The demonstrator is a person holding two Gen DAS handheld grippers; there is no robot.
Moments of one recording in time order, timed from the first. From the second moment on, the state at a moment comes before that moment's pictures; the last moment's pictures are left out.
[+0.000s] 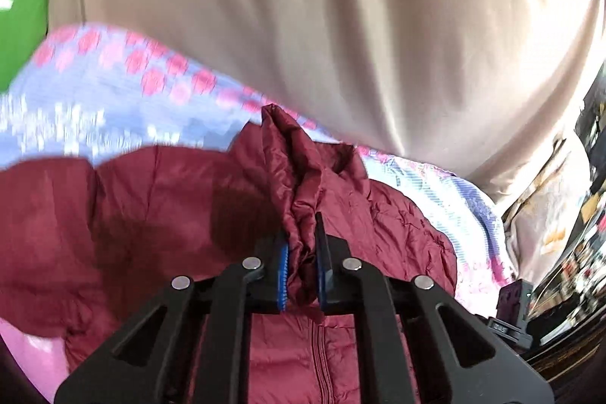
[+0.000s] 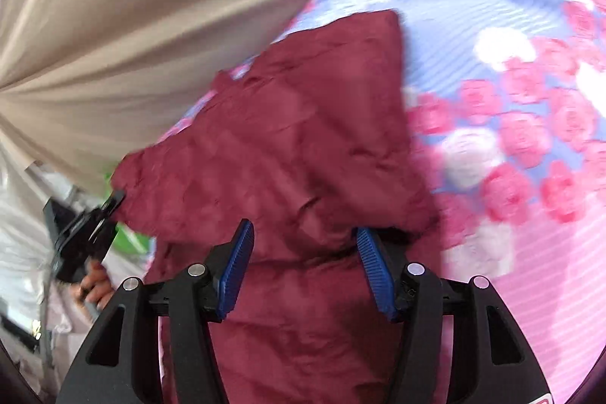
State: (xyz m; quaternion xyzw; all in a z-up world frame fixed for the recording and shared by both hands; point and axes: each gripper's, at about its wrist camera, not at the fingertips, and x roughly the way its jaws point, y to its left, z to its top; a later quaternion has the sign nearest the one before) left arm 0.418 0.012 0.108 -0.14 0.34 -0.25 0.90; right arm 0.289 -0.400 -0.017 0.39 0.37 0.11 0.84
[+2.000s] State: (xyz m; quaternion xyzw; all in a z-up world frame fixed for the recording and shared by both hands) left arm 0.385 0.005 -0.029 -0.01 0.41 -0.17 0.90; right arm 0.362 -0.370 0.023 0.18 0.38 -0.01 0.91
